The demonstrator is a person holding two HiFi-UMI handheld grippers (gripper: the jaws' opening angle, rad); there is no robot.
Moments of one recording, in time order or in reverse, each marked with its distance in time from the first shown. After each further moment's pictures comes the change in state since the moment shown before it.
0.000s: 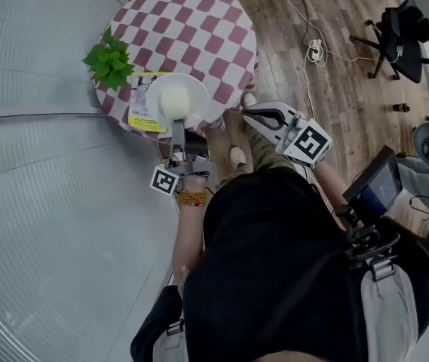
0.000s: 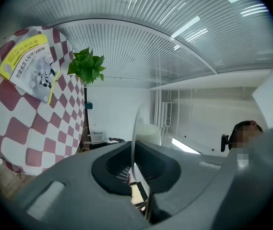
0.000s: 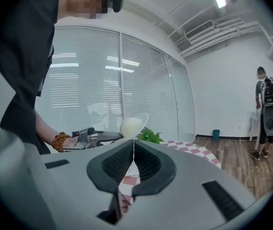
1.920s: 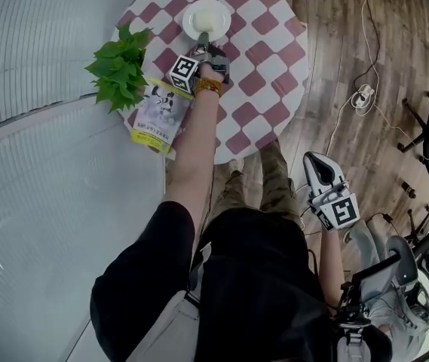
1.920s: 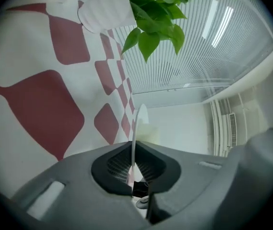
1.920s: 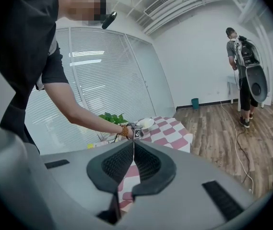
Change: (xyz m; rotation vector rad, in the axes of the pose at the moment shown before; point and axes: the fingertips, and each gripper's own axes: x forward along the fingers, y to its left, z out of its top) left arm 0.318 0.405 0.142 -0.038 -0.325 0.549; right arm 0.006 -0.267 -0.100 0.302 0.138 -0.114
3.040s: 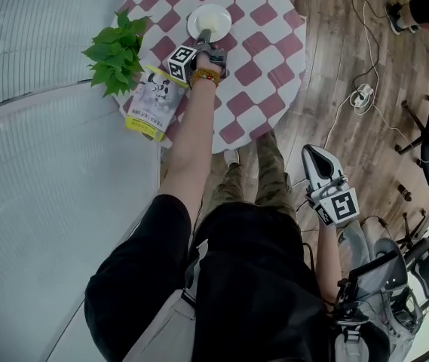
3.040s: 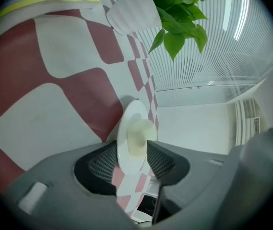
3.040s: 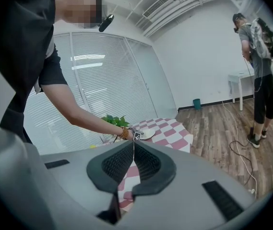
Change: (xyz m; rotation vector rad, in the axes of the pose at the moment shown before) left arm -0.021 0.047 -0.018 -0.100 0.032 0.256; right arm -0.016 -0.010 0.003 0.015 -0.024 0.033
